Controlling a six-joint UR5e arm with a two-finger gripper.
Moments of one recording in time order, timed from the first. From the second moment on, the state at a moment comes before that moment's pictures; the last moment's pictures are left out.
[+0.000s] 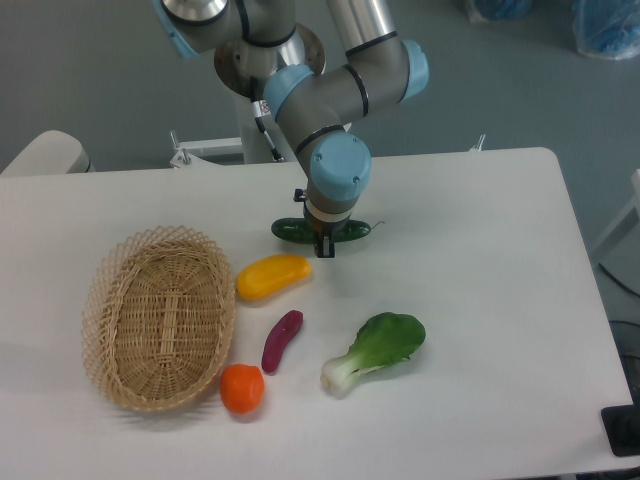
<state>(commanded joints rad) 2.48 -1.83 -2.01 -1.11 1.60 2.00</state>
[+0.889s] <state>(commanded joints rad) 2.51 -1.86 -1.82 -1.12 1.59 2.00</state>
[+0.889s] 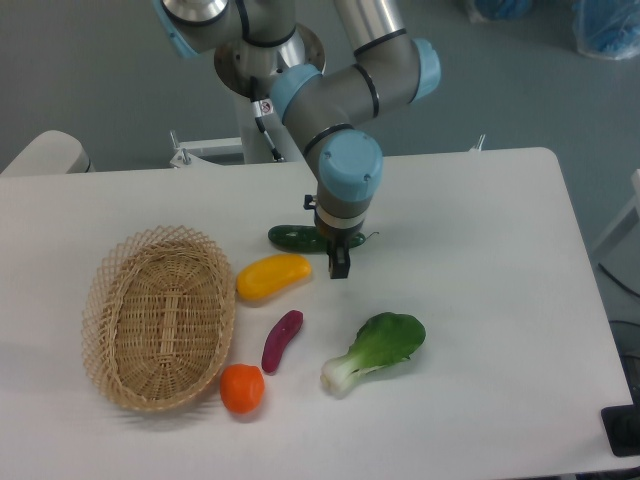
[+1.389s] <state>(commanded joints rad) 2.52 -2.01 -1.58 -1.13 1.58 1.92</state>
